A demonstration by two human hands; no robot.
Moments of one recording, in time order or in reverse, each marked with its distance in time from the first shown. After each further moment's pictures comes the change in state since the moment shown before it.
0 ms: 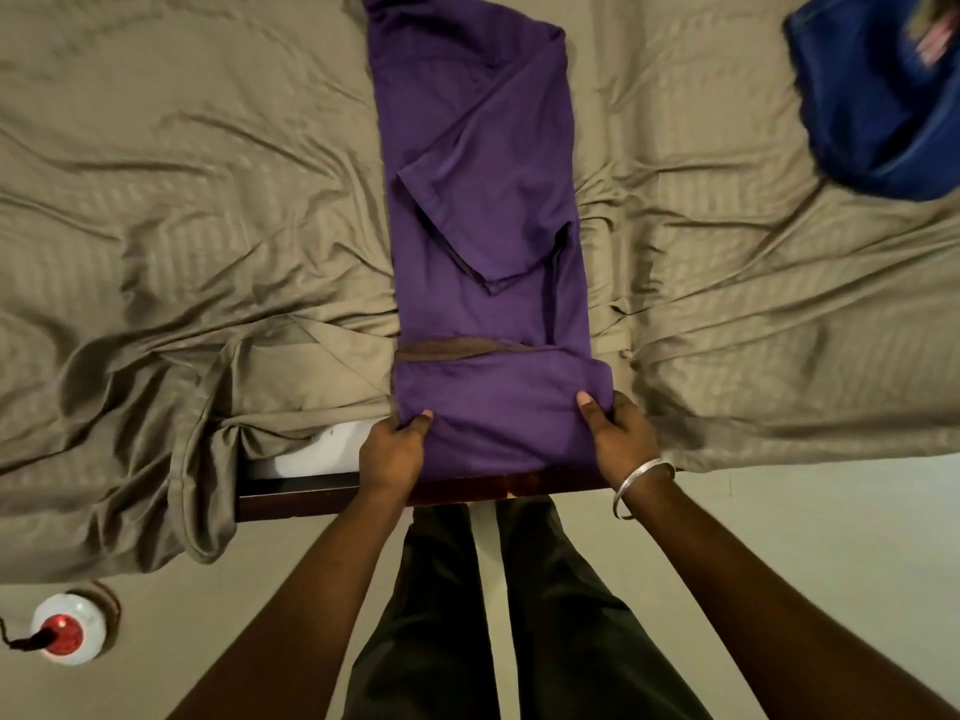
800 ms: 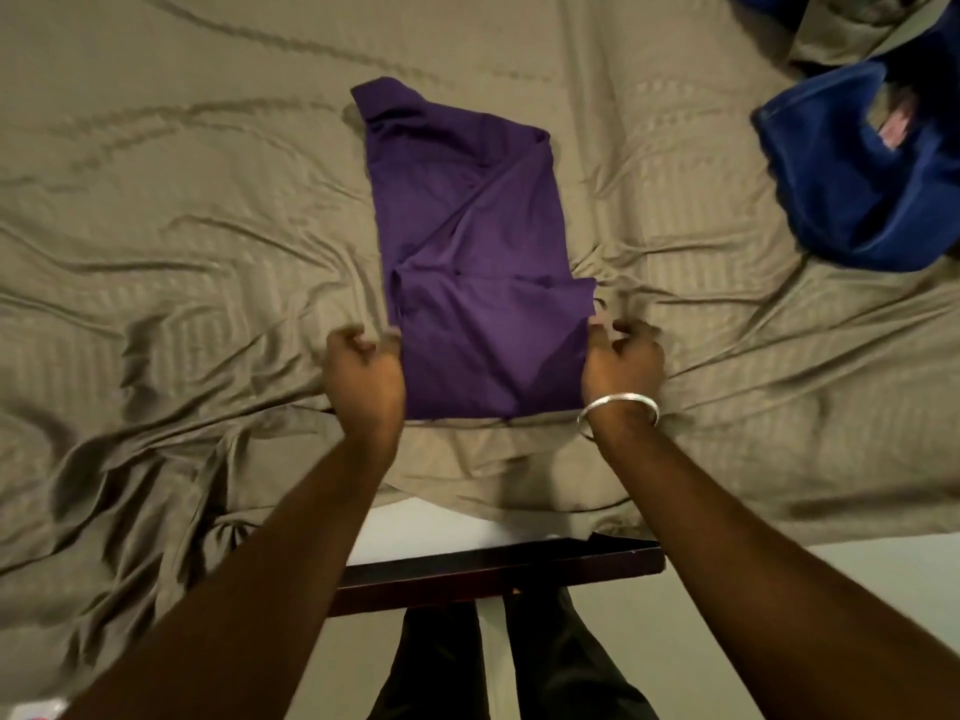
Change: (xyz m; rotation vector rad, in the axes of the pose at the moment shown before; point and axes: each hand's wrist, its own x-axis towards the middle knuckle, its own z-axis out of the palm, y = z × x) left_hand 0.066 0.132 -0.024 -0.342 0.388 0.349; right_hand 0.092 -0.120 0.009 0.079 0.424 -0.036
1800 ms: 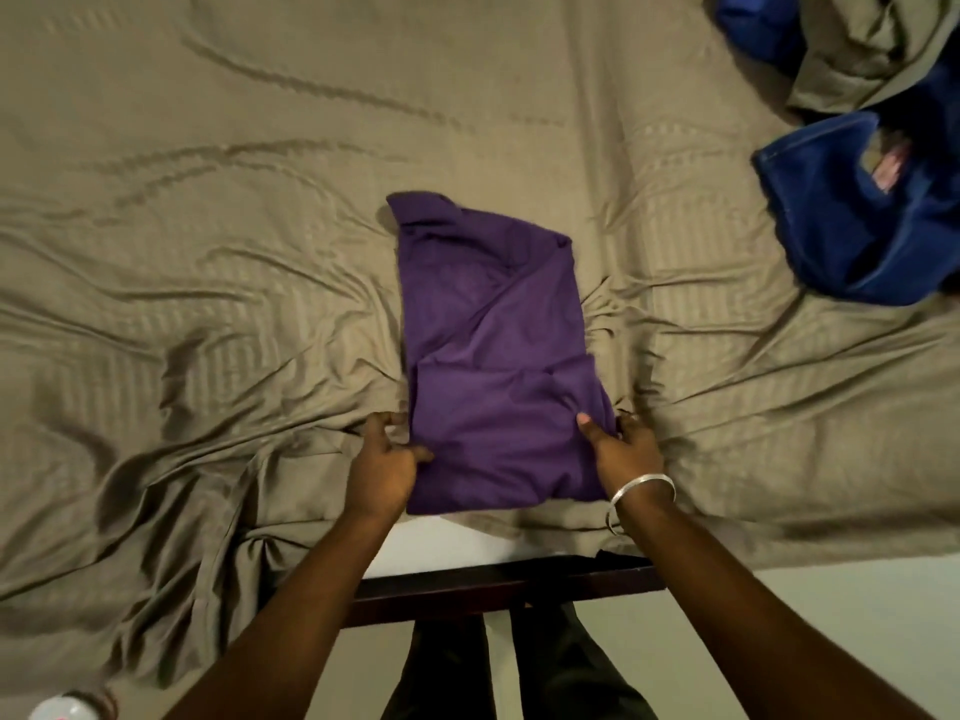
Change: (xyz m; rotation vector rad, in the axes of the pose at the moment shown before) left_hand -0.028 -0.014 -0.051 0.186 -0.411 -0.278; right_hand -0.038 0.021 -0.028 -0.042 -0.328 0.133
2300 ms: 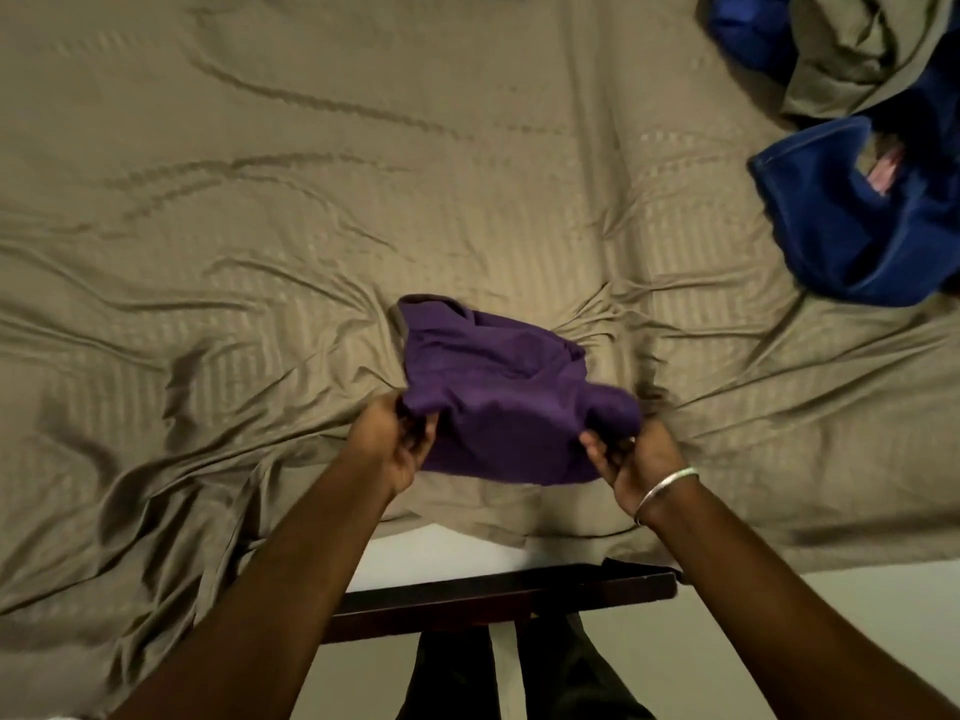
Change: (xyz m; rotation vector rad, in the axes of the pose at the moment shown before) left_hand -0.008 0.055 -0.004 -0.754 -0.142 -0.318; right_hand -0.008 -0.022 -0.018 0.742 -0.191 0.435
